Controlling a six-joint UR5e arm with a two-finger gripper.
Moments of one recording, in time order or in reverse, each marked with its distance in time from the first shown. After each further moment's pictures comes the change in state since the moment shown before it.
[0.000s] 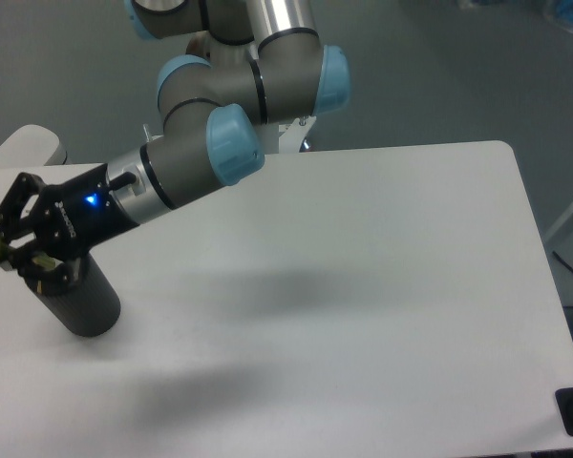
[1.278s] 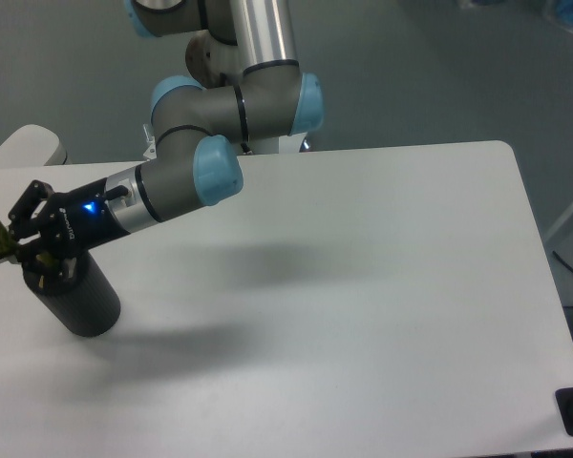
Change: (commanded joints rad) arm -0.028 -0.043 -0.196 0.064 0.009 0.265
